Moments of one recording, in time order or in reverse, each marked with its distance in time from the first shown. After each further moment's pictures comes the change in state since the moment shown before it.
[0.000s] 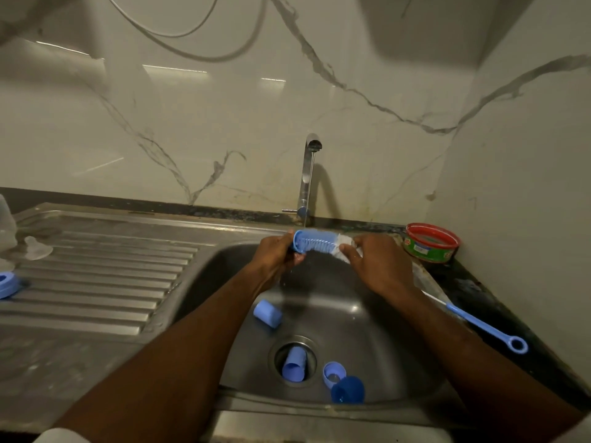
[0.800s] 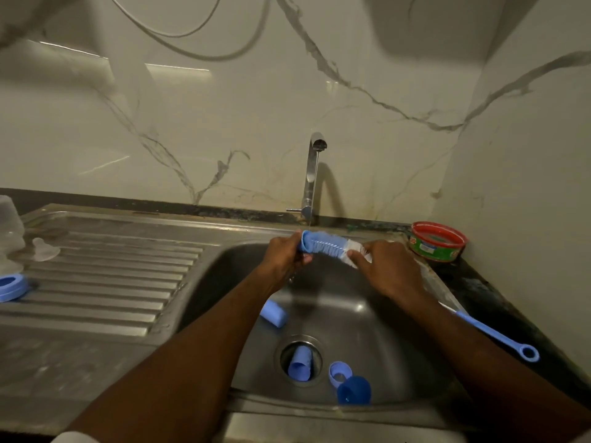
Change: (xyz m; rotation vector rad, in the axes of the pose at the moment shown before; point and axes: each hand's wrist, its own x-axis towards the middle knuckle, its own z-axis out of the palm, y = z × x) left_hand -0.010 0.001 0.007 0.105 0.010 0.026; right_hand -0.001 0.012 0.007 0.021 -0.046 0.041
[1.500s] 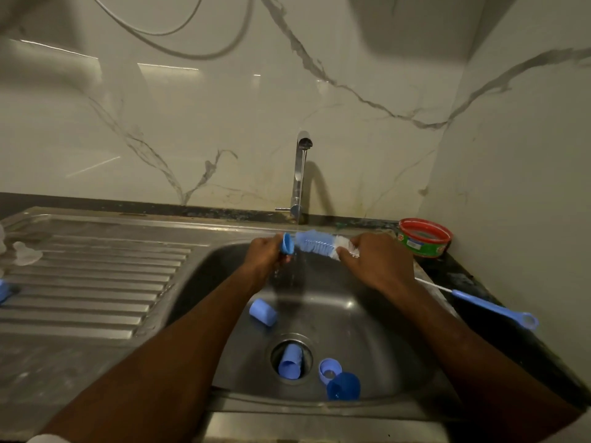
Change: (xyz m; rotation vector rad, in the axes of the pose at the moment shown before) left_hand 0.005 -0.009 -0.011 0.134 0.069 0.005; right_hand -0.003 -0.005 -0.015 -0.089 -0.013 -0.022
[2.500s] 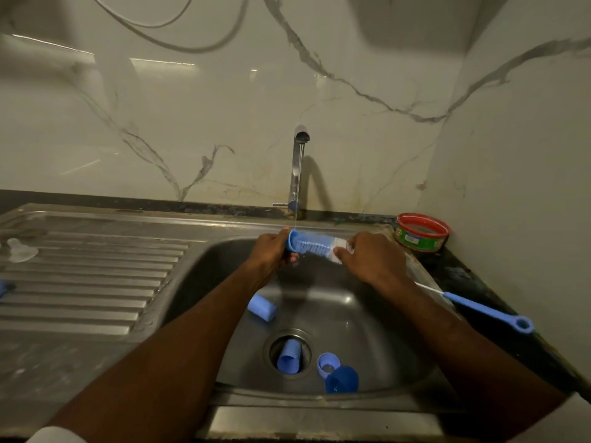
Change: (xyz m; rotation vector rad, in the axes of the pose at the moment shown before) left_hand -0.004 0.005 0.012 0.042 -0.078 0.007; right_hand 0.003 -0.003 0.009 0.010 -0.108 0.049
